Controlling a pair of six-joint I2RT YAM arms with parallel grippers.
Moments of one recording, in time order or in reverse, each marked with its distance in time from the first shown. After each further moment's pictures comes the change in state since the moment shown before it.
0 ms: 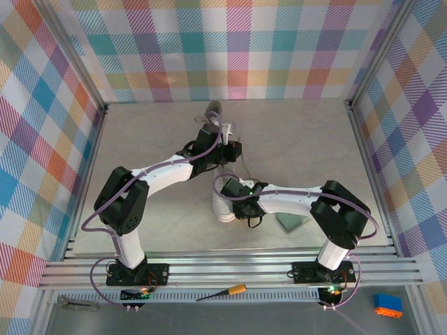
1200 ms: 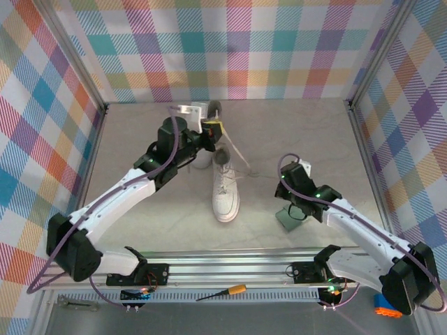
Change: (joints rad) left arm 0.011 -0.497 -0.061 -0.122 -0.175 0.073; right arm -0.384 -0.681 -0.230 -0.023 0.072 -0.110
